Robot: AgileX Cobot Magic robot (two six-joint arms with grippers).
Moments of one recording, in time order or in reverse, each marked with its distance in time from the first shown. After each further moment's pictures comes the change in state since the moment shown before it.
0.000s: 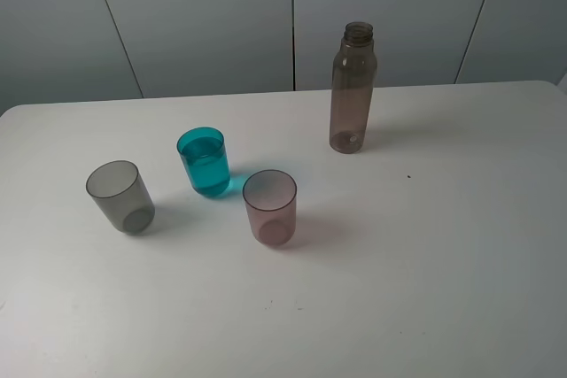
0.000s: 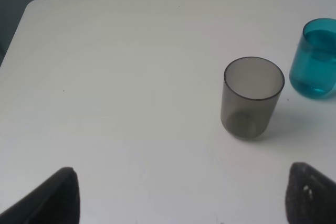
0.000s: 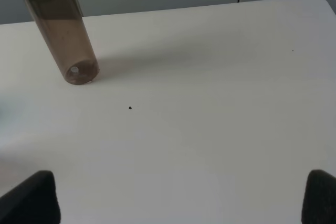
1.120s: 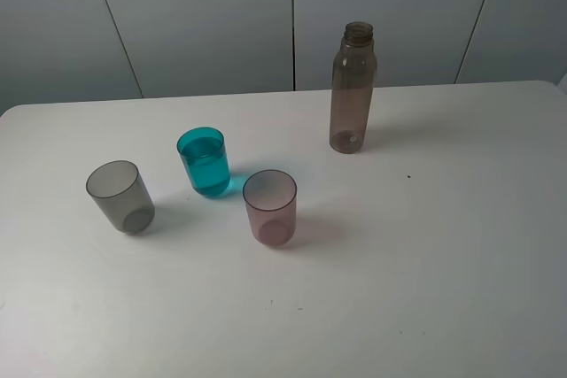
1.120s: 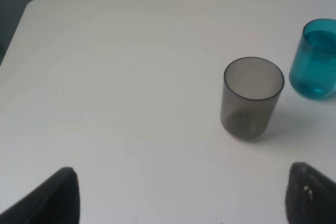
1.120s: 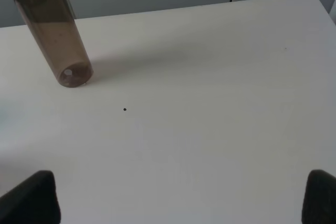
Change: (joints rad) left arm 0.000 0.000 0.000 0.000 0.000 -0.002; right arm -0.022 0.000 0.000 0.000 0.000 0.006
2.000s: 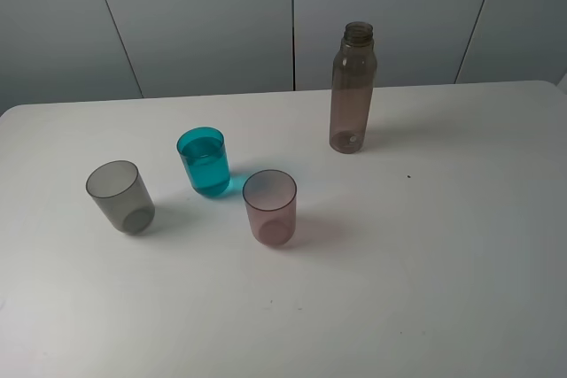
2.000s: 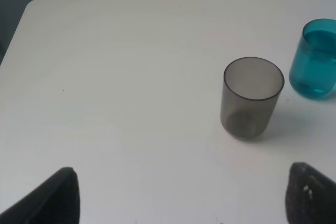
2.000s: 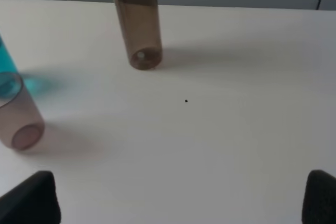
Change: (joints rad) left arm 0.000 0.000 0.000 0.000 0.000 0.000; right arm 0.227 0.000 0.000 0.002 0.000 -0.002
